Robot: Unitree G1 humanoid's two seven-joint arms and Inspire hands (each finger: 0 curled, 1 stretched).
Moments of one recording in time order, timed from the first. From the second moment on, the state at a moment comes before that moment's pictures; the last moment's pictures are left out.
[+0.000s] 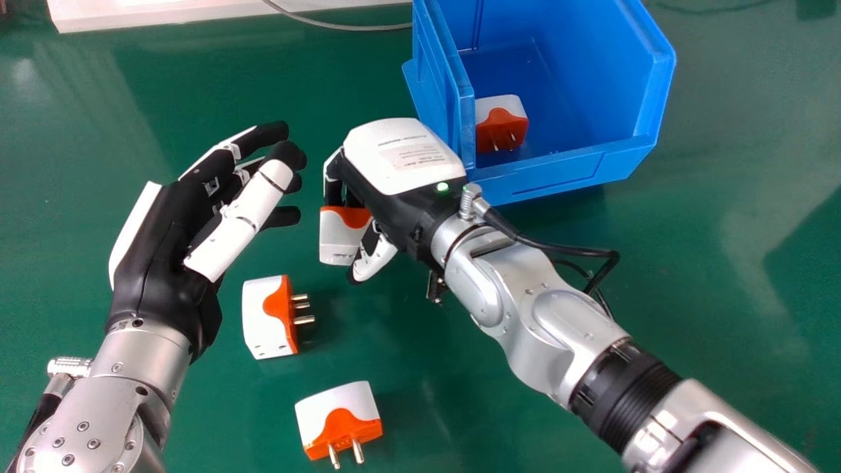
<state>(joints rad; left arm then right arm) 0.14 0.21 0.17 -0.65 -0.20 0.59 -0.10 -0.72 -0.04 0.66 0.59 -0.83 0.12 -0.04</state>
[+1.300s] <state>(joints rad) 0.09 0.21 0.21 -0.58 -0.19 0.59 -0.08 -0.12 -0.15 0.51 -0.33 -0.84 0.29 0.15</state>
